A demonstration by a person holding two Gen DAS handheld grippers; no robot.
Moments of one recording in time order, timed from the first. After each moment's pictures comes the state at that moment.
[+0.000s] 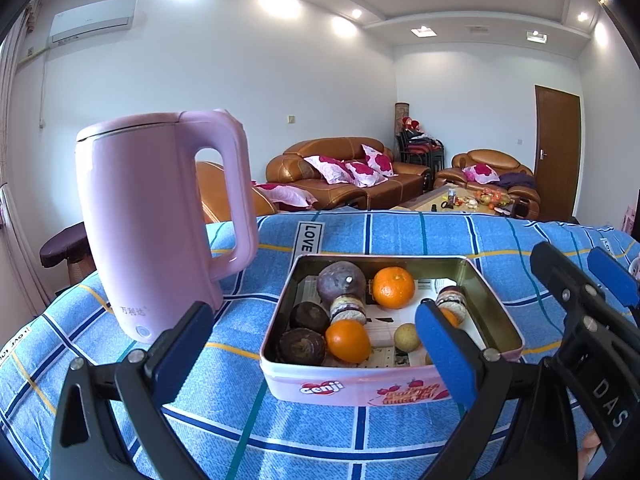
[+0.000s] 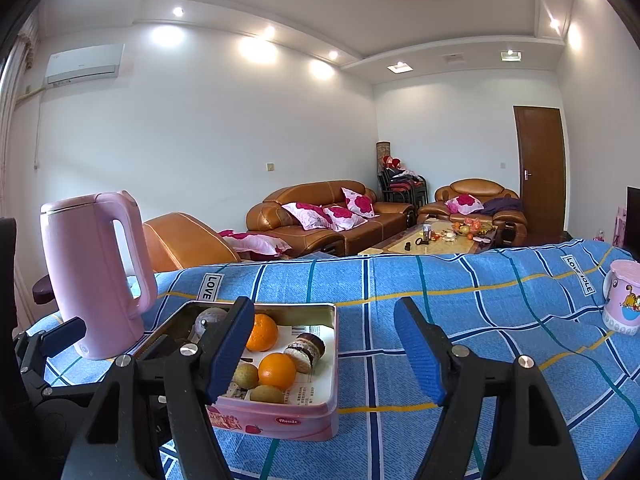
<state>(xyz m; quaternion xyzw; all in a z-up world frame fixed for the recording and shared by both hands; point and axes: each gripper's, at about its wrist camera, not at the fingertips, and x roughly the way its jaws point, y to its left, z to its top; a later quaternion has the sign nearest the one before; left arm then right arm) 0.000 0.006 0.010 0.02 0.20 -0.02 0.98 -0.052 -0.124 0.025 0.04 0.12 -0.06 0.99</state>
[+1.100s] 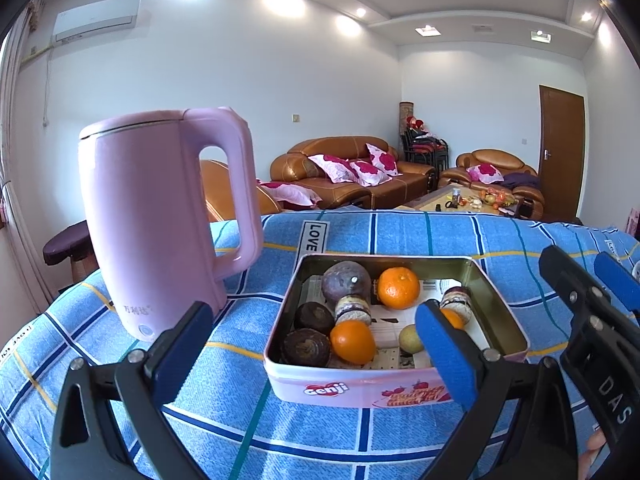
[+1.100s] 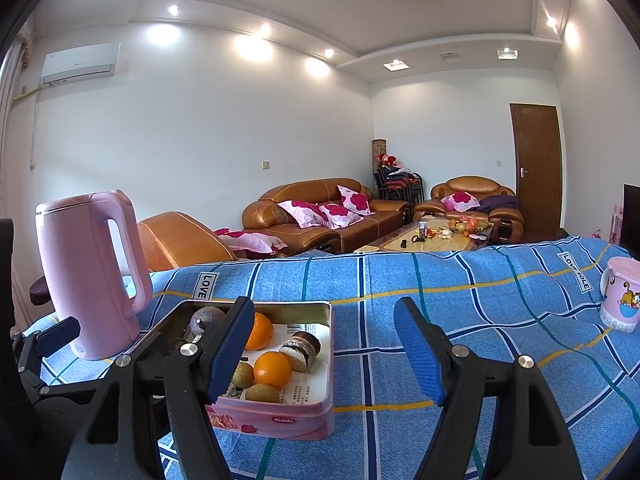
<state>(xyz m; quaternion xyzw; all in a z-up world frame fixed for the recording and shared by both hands) 0.003 0.009 0.010 0.02 0.20 -0.01 0.98 -0.053 -0.132 0.025 0.05 0.13 -0.07 0.99</state>
